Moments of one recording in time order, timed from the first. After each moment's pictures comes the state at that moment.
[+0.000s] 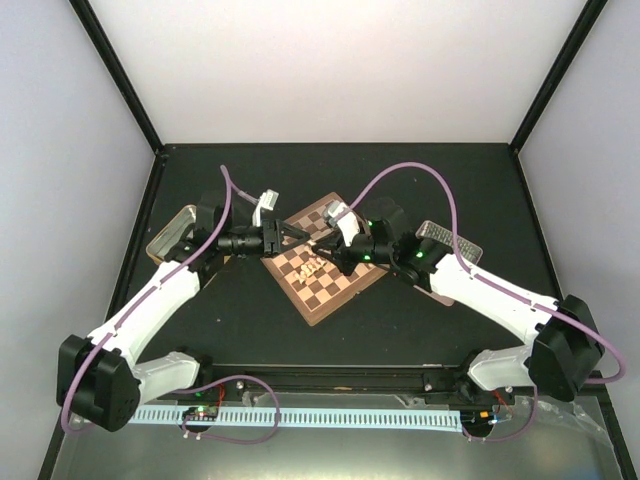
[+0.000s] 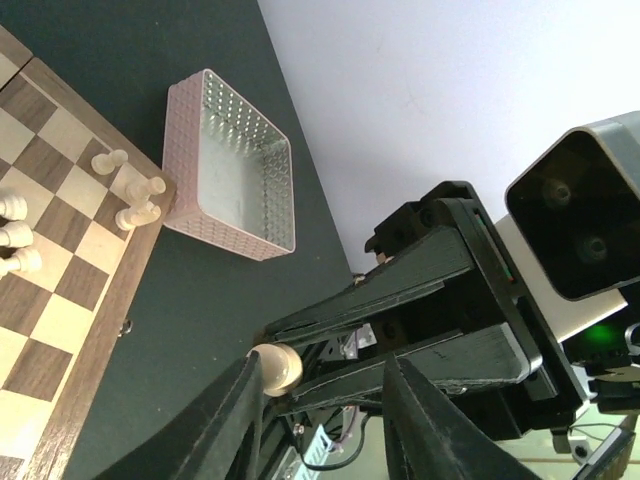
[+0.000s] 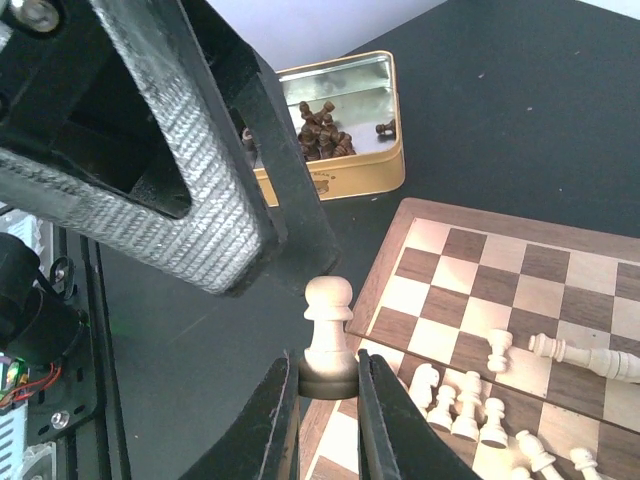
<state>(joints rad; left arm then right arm) -0.36 1.13 0.82 -0.14 0.92 -0.79 0.80 1.33 0.99 -0.16 -0.39 0.07</state>
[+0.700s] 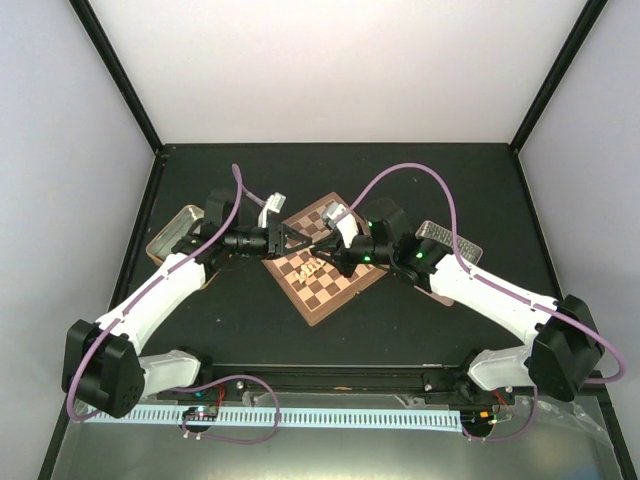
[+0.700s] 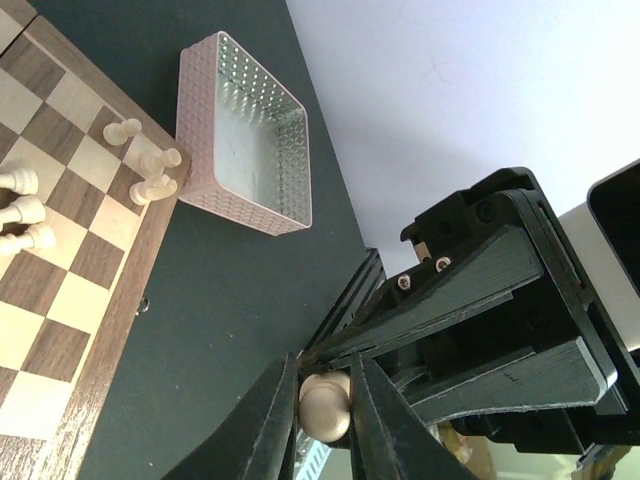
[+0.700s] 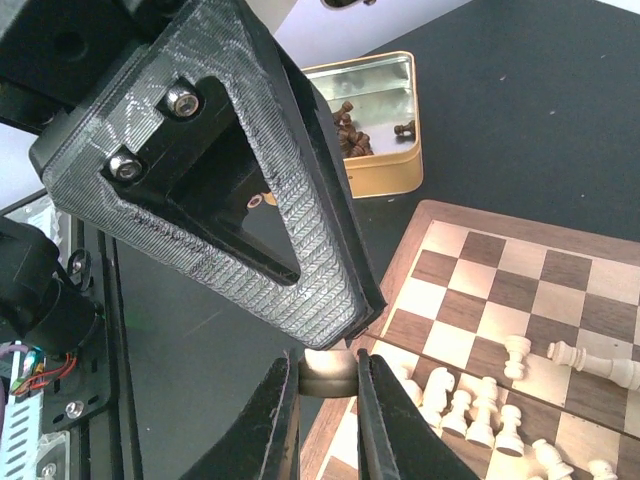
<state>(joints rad) -0.36 1.20 0.85 -0.21 0.95 -0.71 0.80 1.33 0.98 -0.15 -0.43 0.06</state>
